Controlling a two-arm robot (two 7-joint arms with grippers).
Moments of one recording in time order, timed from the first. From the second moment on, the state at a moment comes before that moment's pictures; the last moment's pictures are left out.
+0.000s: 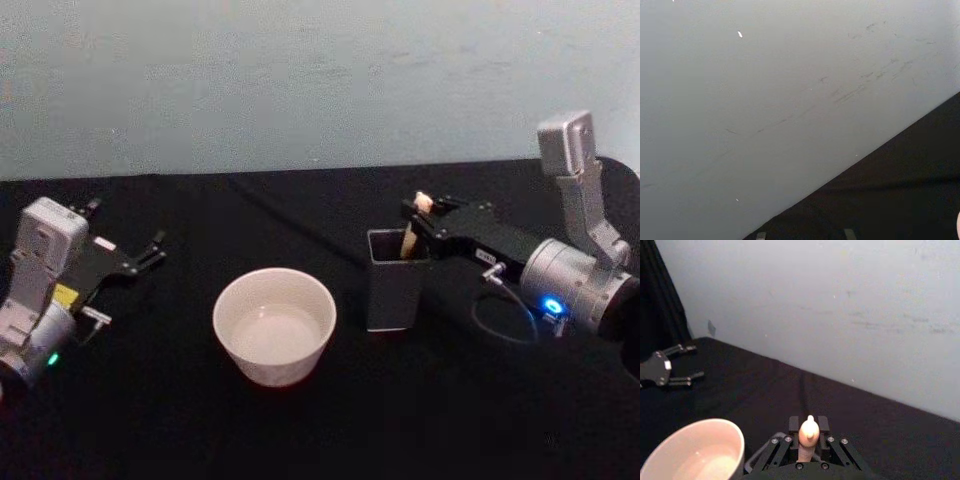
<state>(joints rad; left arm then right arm) -0.20 0.60 0.45 -1.41 -0.25 -0.12 0.03 0.26 0.47 -0.36 -1.53 0.53 0.20 0.38</state>
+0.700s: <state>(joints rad) -0.20 0.60 0.45 -1.41 -0.25 -0.12 0.03 0.28 0.52 -0.30 -1.69 0.60 0.15 0.40</state>
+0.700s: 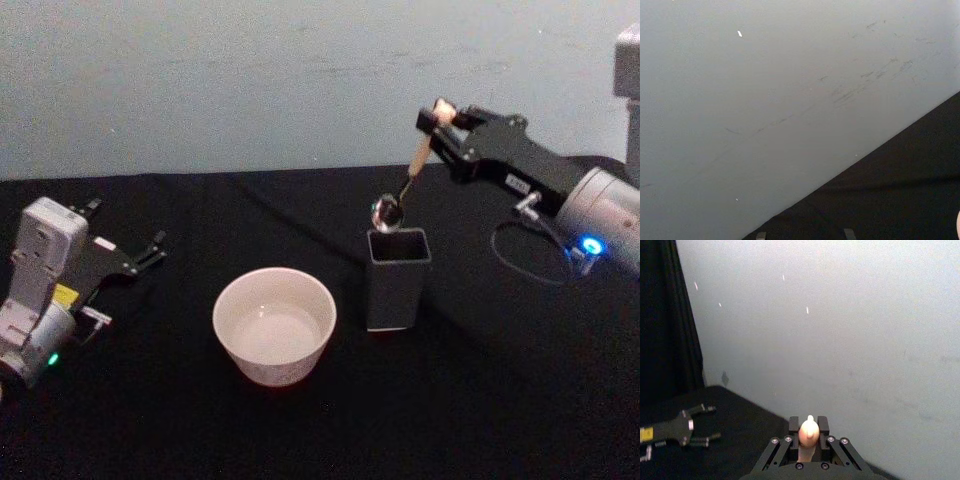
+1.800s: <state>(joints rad) -0.20 0.60 0.45 -1.41 -0.25 -0.12 0.03 0.36 0.47 -0.53 -1.57 0.49 0.01 0.53</state>
